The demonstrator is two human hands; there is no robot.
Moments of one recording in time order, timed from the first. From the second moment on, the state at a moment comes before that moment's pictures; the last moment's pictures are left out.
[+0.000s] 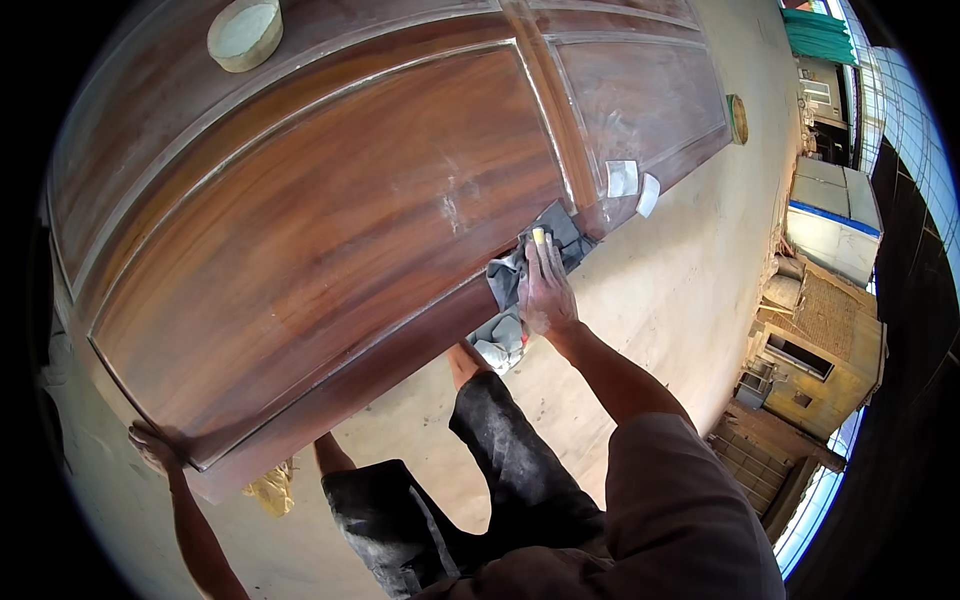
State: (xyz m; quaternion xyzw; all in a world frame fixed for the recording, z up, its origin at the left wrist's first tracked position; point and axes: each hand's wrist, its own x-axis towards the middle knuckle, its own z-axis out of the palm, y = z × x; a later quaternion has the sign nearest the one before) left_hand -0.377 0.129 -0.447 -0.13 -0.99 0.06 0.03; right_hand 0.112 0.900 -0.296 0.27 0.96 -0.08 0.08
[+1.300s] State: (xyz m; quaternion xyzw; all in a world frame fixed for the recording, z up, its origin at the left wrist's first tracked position) left_hand -0.348 0.148 -0.440 0.08 -0.99 -0.11 0.01; right_hand -0.192 1.014 -0.303 0.21 0.95 -0.17 -0.12
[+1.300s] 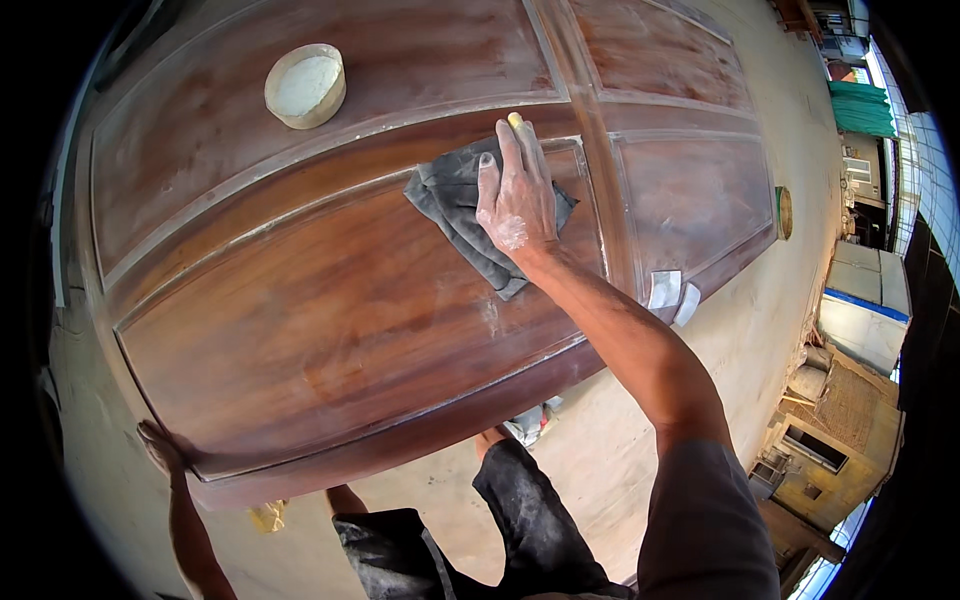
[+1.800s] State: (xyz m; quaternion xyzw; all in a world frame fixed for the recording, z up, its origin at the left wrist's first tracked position) left_hand -0.363 0.079 -0.419 0.05 -1.00 0.08 0.00; right_hand -0.187 1.133 -0.354 0.15 0.99 0.05 -0.03
